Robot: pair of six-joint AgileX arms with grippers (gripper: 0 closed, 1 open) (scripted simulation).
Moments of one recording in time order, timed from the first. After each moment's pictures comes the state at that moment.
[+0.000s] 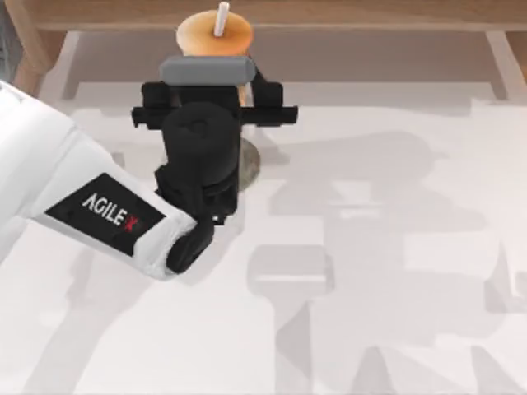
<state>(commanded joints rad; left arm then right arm) -0.63 2.10 0.92 1.19 -0.58 0.00 0.00 0.00 0.00 0.00 0.00 0.00</state>
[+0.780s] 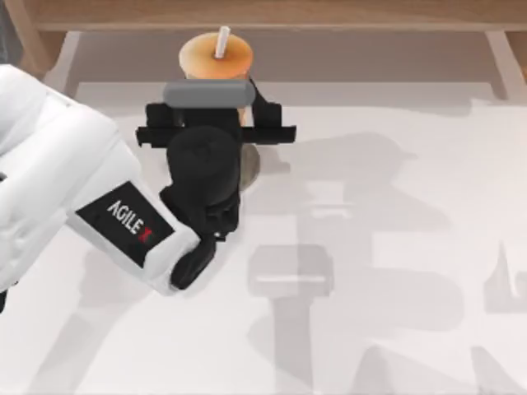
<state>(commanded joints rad) -0.63 2.20 0.91 1.29 -0.57 0.00 0.00 0.00 0.00 0.00 0.00 0.00</state>
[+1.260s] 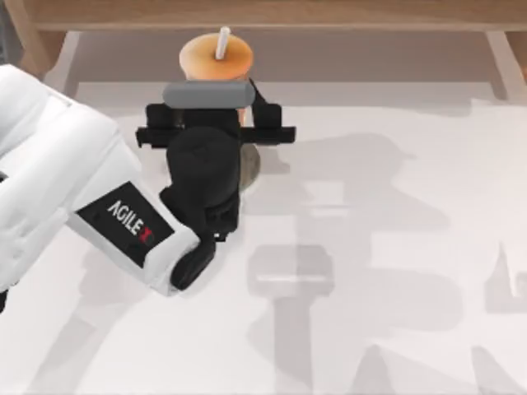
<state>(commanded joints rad) -0.63 2.20 0.91 1.29 -0.57 0.00 0.00 0.00 0.00 0.00 0.00 0.00</state>
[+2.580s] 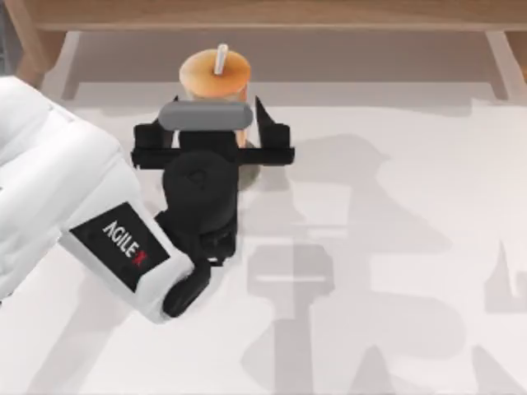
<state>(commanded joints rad) -0.67 2.15 0.81 1.35 -0.62 0.00 0.00 0.00 0.00 0.00 0.00 0.00</state>
